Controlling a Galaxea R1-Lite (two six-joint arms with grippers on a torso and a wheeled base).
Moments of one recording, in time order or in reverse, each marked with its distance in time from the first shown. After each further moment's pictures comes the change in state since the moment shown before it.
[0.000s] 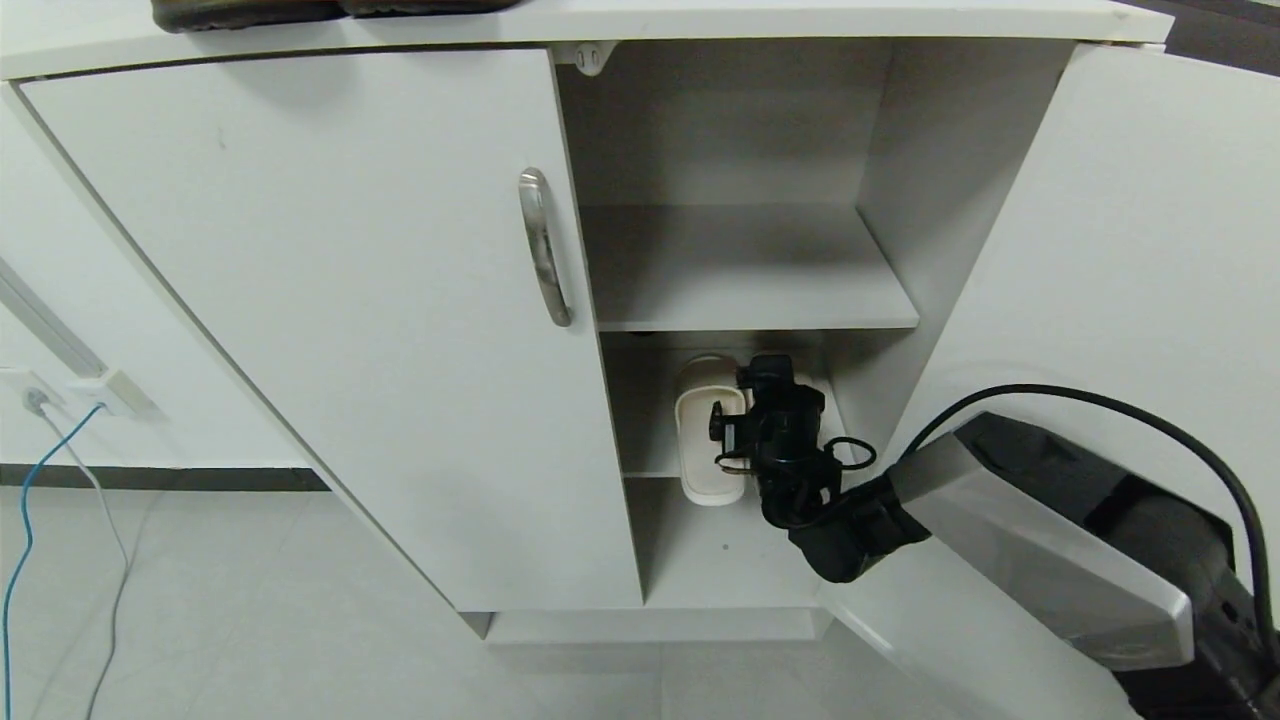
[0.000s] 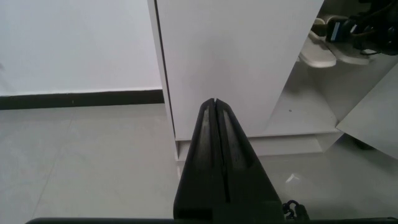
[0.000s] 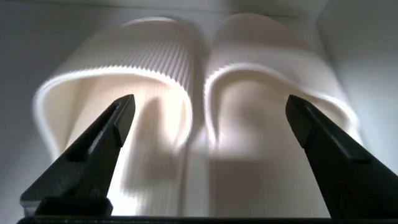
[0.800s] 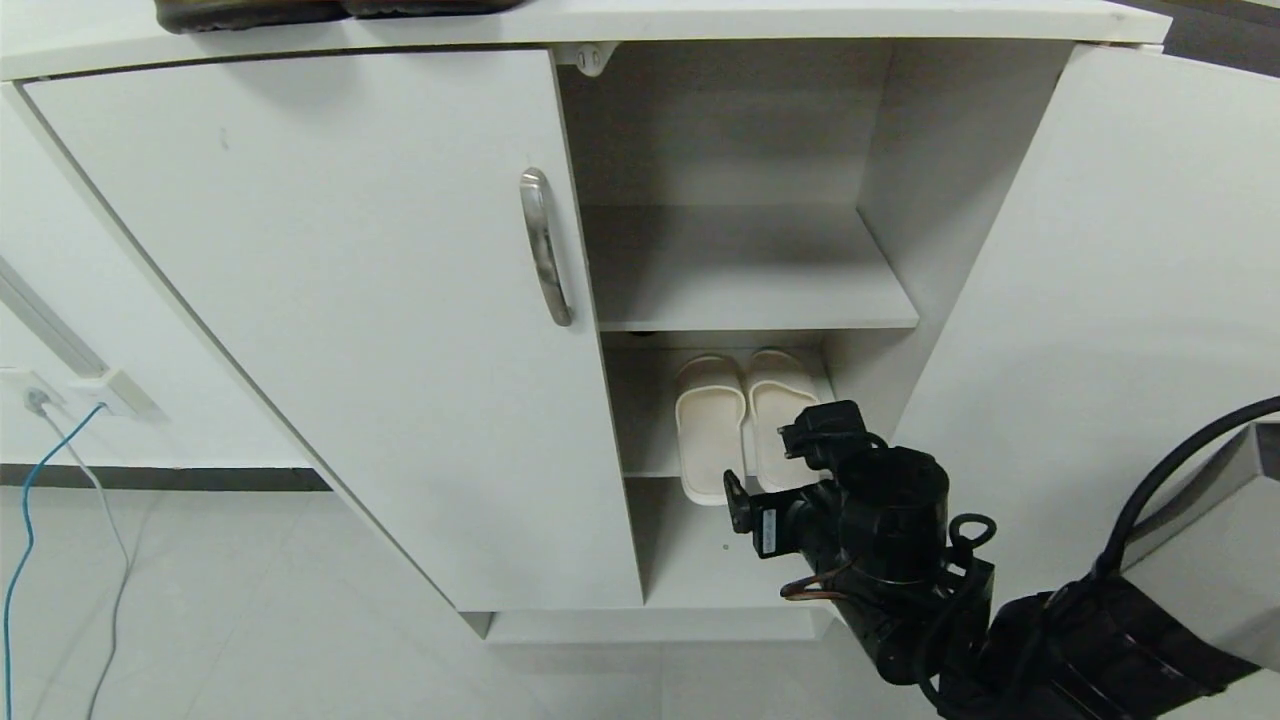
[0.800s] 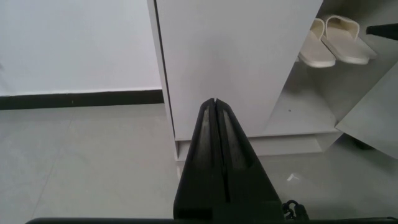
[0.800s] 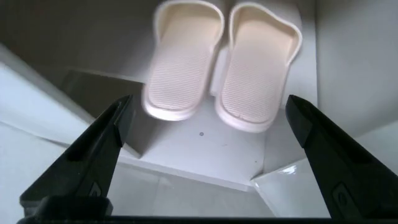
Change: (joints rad) left arm 0.000 0.000 0.000 0.000 0.000 0.000; right arm 0.208 -0.484 0.763 -0.184 -0.008 0.064
